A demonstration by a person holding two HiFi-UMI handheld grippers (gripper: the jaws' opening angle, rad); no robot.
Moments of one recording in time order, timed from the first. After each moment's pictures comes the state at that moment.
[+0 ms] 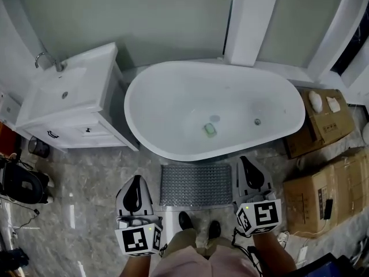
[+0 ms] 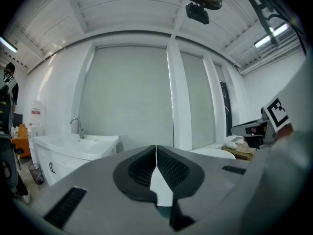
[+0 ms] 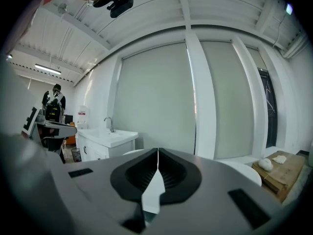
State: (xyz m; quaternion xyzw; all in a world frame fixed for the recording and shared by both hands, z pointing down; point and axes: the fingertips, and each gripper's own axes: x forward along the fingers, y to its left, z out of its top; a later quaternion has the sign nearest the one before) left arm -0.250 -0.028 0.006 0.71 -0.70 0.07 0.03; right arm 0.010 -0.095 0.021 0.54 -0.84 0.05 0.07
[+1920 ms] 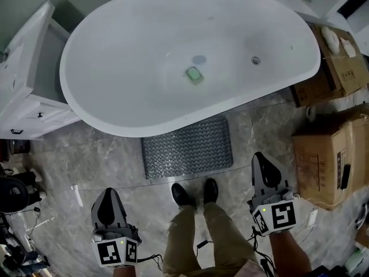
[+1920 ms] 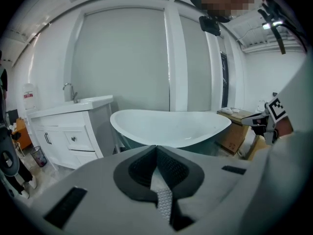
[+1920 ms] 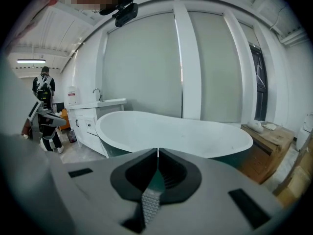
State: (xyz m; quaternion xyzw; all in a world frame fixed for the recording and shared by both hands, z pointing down) left arm -0.245 -0.026 0.259 0.70 -0.66 0.20 0.15; right arm 0.114 -0.088 0.287 0.55 -0.80 0.14 0.18
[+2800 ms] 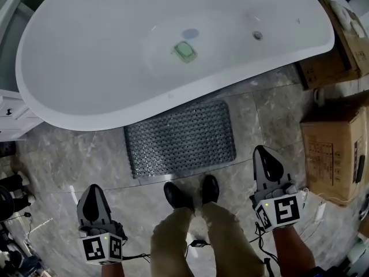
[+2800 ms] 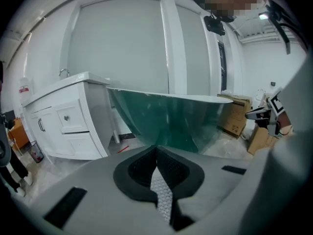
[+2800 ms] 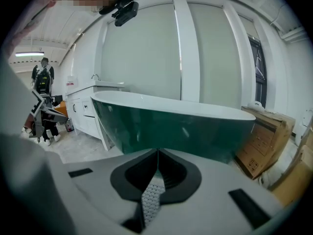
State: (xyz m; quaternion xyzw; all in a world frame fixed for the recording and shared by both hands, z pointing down) left arm -0.269 -0.019 0.435 0.70 -0.65 0.24 0.15; right arm 0.130 -0.070 0.463 0.55 -0.79 0.15 0.21
